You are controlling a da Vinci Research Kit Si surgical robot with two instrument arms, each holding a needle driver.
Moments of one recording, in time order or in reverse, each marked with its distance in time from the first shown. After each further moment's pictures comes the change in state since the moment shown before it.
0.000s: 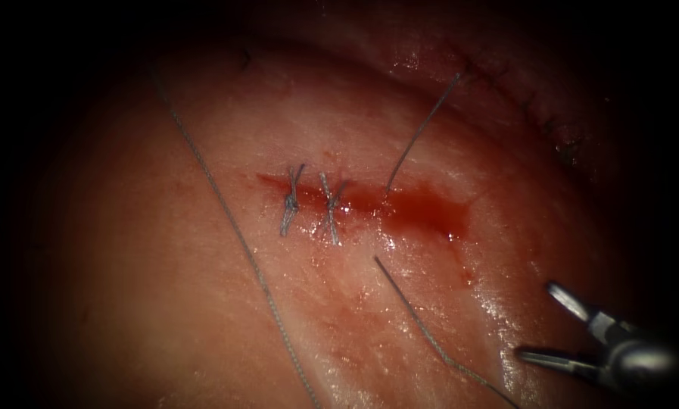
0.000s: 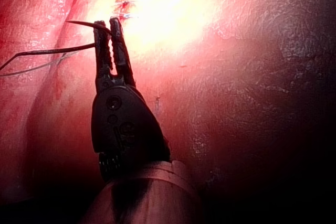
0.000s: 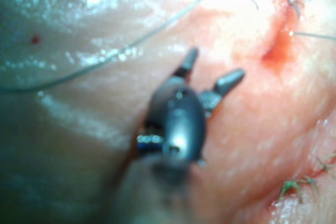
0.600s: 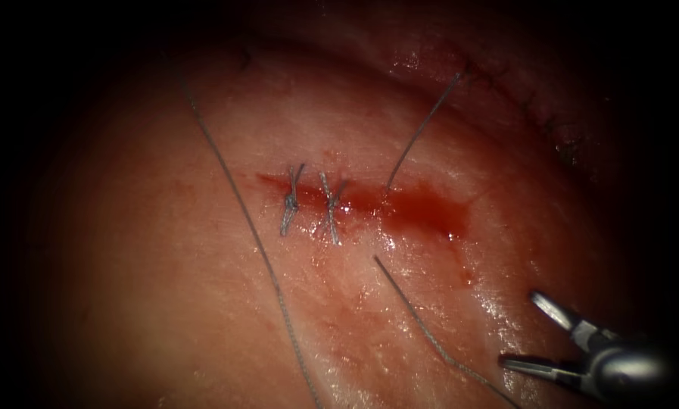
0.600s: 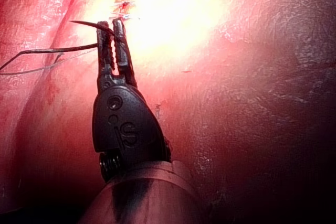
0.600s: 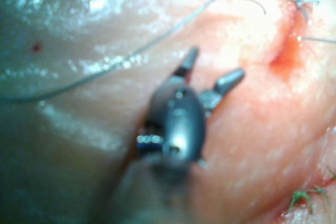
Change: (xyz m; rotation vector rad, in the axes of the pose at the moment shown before) right arm 0.000 -0.001 0.001 0.004 0.011 0.016; left arm -0.007 0.000 0.002 0.031 -0.009 -0.031
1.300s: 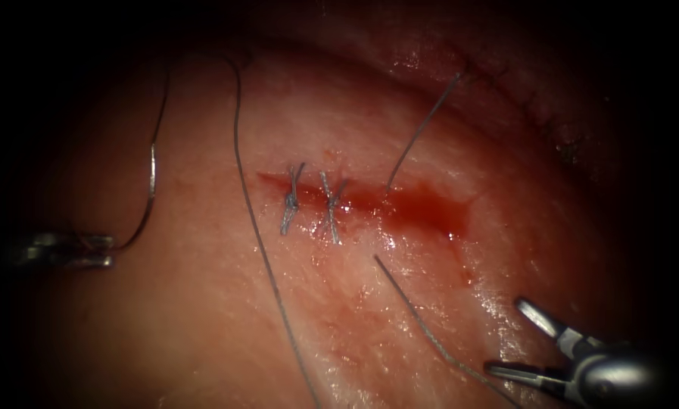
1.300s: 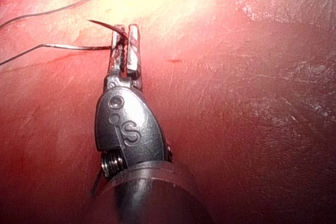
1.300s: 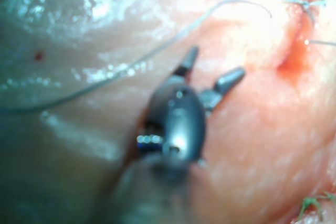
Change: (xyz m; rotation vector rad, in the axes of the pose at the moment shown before) right arm 0.000 -0.001 0.001 0.014 -0.008 0.013; left arm -0.019 0.003 0.003 0.032 -0.066 -0.102
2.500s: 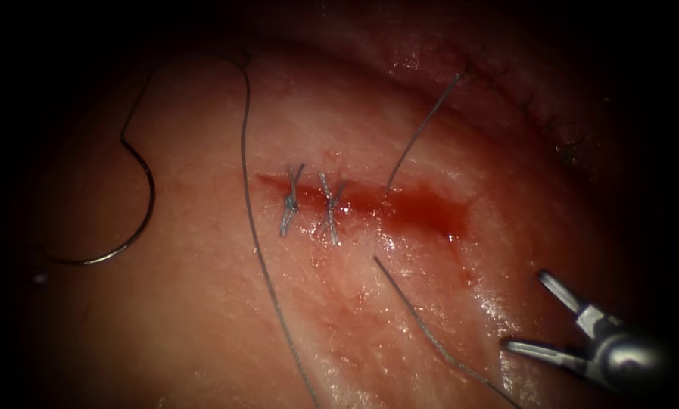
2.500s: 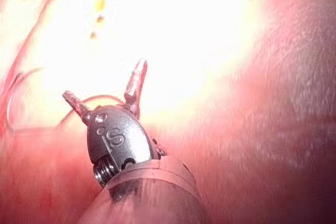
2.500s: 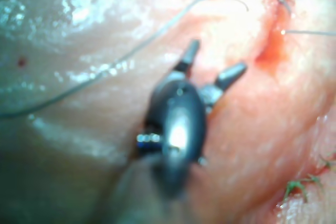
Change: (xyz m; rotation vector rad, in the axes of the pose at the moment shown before) right arm 0.002 0.005 -0.001 -0.022 -0.002 0.038; left arm 0.009 0.004 0.004 0.121 -0.318 -0.101
